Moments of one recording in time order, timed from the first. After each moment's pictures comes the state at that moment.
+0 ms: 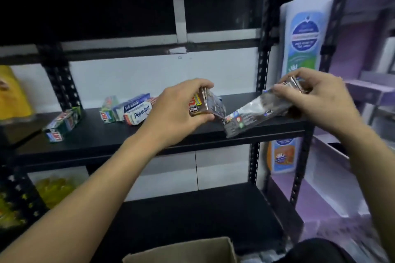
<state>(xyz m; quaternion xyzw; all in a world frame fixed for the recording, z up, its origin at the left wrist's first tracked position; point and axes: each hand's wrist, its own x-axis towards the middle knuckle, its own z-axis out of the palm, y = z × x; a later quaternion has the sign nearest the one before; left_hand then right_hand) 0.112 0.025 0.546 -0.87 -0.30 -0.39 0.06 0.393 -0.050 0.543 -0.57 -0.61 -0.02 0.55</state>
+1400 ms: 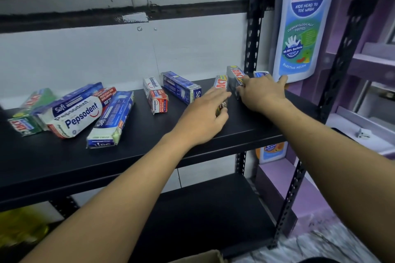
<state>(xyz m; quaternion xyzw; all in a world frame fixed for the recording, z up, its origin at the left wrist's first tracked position) 0.255 0.196 0.459 -0.91 -0.30 -0.29 -0.06 0.445 0.197 0.478 -0.84 -0.52 -0.14 0.09</state>
